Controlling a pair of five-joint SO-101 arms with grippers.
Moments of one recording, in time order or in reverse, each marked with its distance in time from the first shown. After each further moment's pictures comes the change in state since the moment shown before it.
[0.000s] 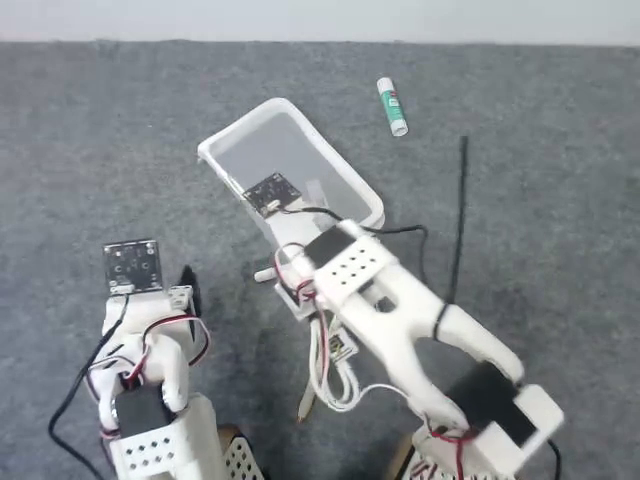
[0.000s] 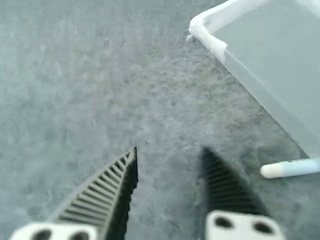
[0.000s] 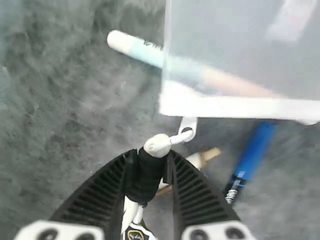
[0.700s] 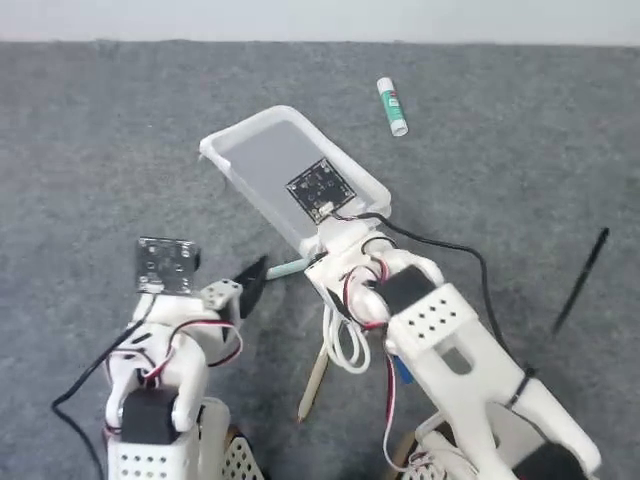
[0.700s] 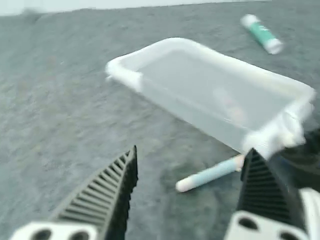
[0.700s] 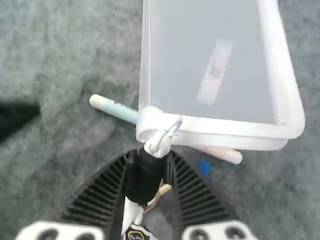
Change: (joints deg) left arm 19.1 0.0 -7.5 0.4 5.2; right arm 6.5 -28.3 22.4 -20.0 6.7
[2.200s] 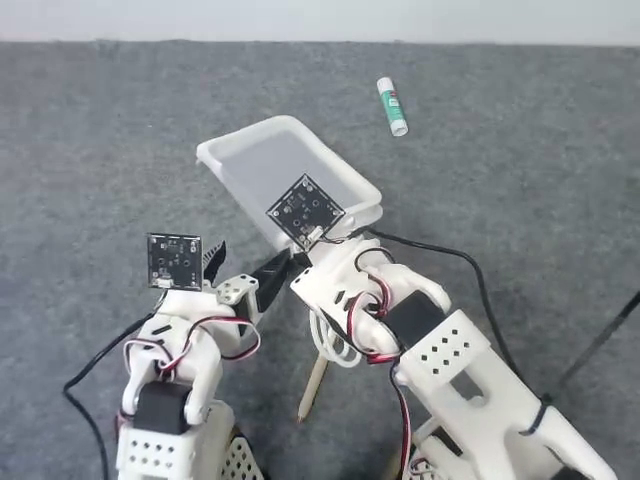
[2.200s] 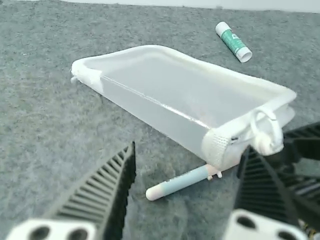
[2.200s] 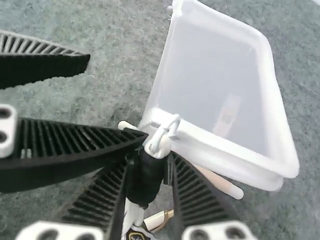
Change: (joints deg) left arm 5.7 -0.1 6.9 -9.3 7.3; right arm -5.6 -9.3 1.4 -0.9 4.1
